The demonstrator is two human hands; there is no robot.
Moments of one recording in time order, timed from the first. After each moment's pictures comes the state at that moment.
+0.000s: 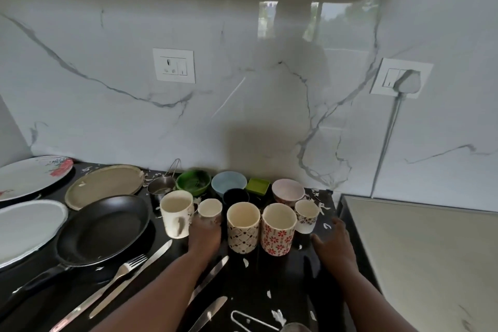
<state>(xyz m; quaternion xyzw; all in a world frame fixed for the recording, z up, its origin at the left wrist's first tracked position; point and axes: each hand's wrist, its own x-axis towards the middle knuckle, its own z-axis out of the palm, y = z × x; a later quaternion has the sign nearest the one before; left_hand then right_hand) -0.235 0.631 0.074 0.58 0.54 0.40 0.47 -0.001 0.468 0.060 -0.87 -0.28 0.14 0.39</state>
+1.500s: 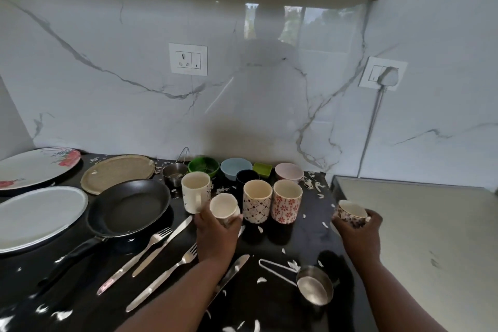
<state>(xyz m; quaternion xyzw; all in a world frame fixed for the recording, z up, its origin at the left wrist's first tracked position) -0.307 0.552 0.073 0.66 0.53 0.41 0.34 -0.071 0.388 0.082 -0.79 -0.14 0.03 0.59</state>
